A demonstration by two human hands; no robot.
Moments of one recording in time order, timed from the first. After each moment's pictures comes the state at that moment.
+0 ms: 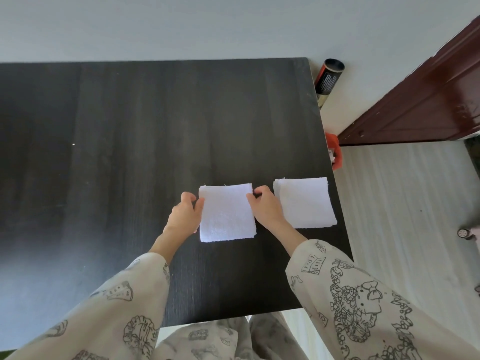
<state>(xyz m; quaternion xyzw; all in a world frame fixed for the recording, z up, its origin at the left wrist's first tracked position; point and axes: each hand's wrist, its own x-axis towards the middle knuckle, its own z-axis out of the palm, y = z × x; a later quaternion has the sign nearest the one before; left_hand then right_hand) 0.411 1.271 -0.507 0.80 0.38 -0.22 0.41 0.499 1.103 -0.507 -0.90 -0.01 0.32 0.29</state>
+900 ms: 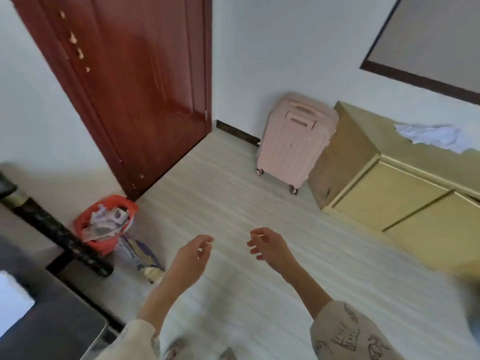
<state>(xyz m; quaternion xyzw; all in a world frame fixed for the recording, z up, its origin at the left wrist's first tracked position) 0.369 0.678 -0.403 0.87 -0.22 -0.24 0.38 0.280 0.500 -0.383 -0.74 0.34 0.05 0.58</state>
